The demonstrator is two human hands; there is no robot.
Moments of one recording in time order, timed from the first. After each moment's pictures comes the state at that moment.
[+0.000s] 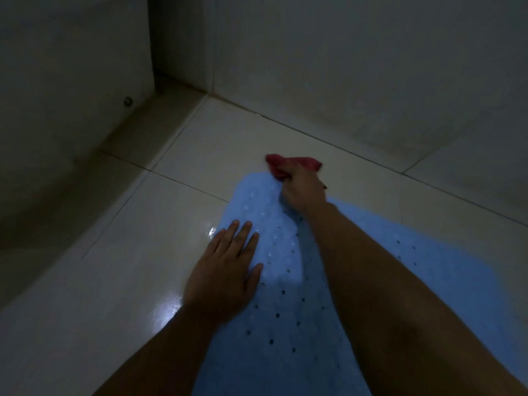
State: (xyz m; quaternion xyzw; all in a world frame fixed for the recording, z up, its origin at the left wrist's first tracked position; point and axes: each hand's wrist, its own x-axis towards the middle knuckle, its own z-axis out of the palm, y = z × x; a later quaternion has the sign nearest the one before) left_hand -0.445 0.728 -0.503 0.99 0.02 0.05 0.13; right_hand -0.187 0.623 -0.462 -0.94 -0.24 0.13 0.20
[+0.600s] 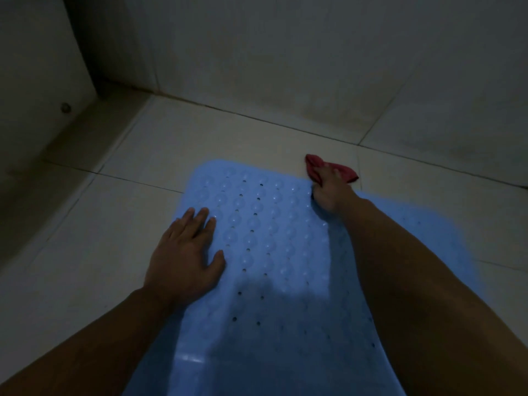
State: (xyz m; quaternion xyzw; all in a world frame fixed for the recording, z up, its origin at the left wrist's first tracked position) left_hand -0.439 0.720 -0.488 0.99 0.05 0.02 0.15; right_hand -0.173 0.451 -0.462 -0.97 -0.13 0.14 0.16
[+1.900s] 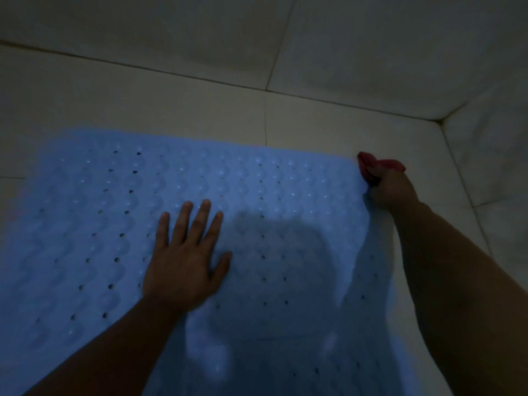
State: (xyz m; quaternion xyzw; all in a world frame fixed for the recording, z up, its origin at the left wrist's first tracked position) left_hand -0.407 0.524 -0.499 1.00 -0.08 0.00 0.06; right_hand -0.186 0.102 -0.440 -0.98 0.08 0.16 0.13
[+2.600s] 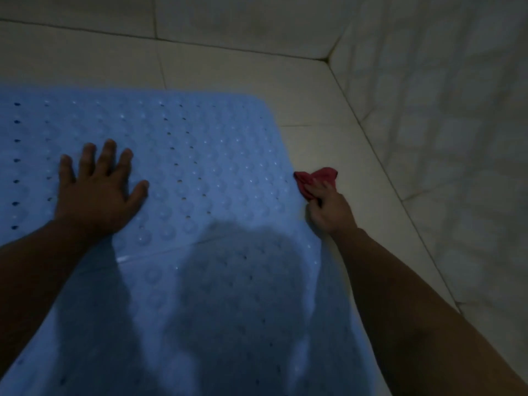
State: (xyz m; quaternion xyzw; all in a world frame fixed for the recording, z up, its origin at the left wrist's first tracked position) left_hand -0.408 0.520 -0.500 0.99 -0.07 -0.02 0.09; right_hand -0.478 0.064 -0.448 -0.97 0.09 0.04 0.20
